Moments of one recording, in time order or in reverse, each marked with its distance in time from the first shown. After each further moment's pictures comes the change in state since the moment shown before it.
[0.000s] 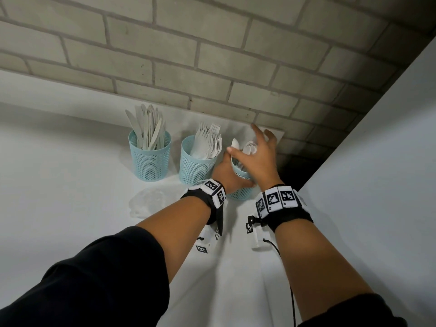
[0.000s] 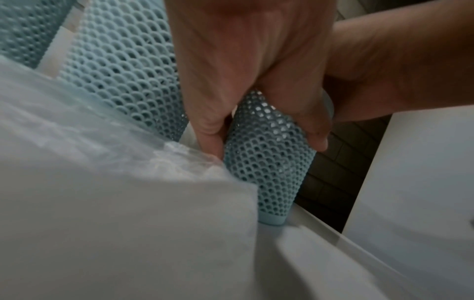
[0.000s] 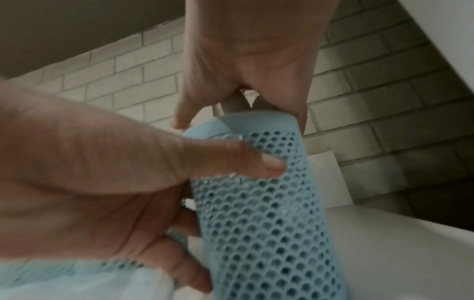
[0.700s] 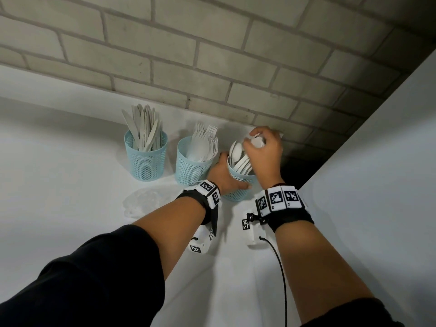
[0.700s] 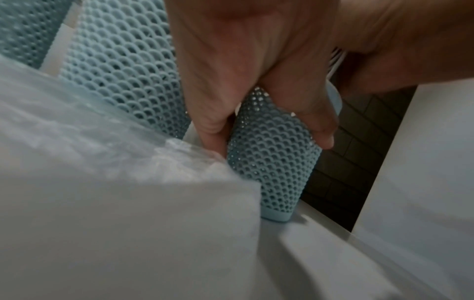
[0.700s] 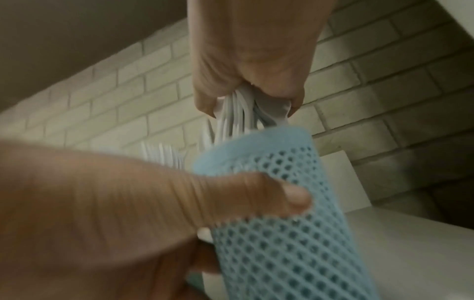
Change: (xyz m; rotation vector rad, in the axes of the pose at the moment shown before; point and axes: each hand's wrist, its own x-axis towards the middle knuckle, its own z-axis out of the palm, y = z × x) left_hand 0.009 -0.004 0.000 -0.019 0.022 0.000; right_hand 0.017 -0.005 -0.010 0.158 0.233 -0.070
